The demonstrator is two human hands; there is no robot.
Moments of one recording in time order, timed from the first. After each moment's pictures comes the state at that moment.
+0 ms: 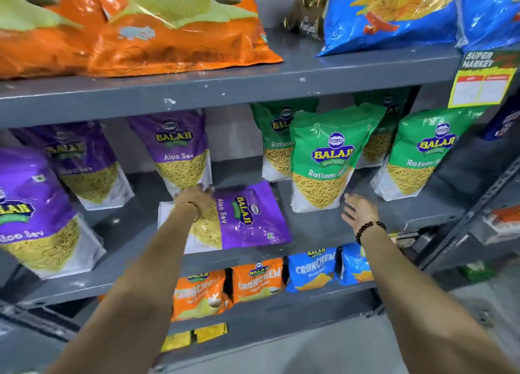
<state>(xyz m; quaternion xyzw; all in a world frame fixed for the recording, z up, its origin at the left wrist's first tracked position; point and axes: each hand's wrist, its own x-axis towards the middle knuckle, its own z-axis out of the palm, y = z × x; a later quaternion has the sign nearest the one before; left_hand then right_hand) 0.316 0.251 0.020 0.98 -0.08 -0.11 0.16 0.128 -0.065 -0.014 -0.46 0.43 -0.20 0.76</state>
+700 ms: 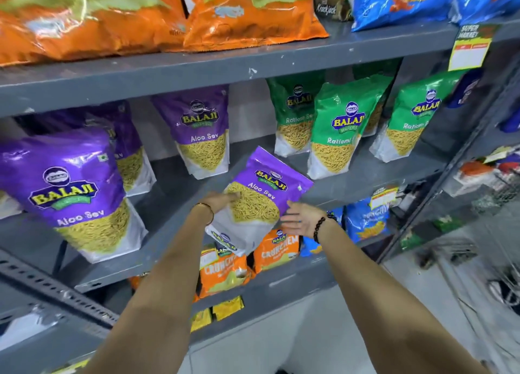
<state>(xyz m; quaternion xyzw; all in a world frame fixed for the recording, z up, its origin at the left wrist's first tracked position) 0.278 0.332 0.004 0.85 -0.11 -0.31 0.40 0.120 0.162 -0.011 -0.49 0.40 0.05 0.77</state>
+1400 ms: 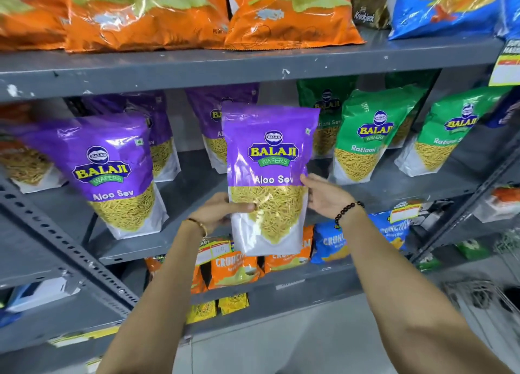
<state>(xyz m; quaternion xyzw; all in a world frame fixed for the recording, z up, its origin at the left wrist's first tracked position) 0.232 0.387 0.026 0.70 -0.18 -0.37 0.59 0.136 0.146 0.039 -0.53 0.15 0.02 0.83</state>
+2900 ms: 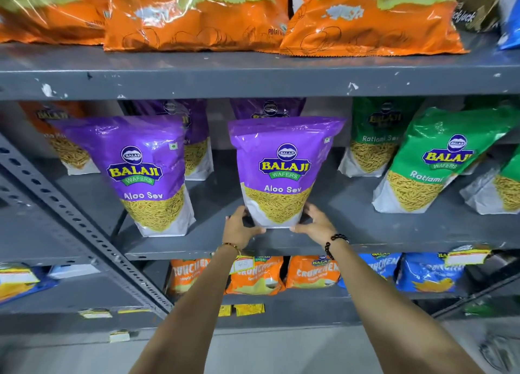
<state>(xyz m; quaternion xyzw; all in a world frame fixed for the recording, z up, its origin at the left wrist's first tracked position) 0.261 0.384 -0.043 0.84 -0.06 -0.12 0.52 0.212 0.185 -0.046 -0.79 0.17 0.05 0.58</state>
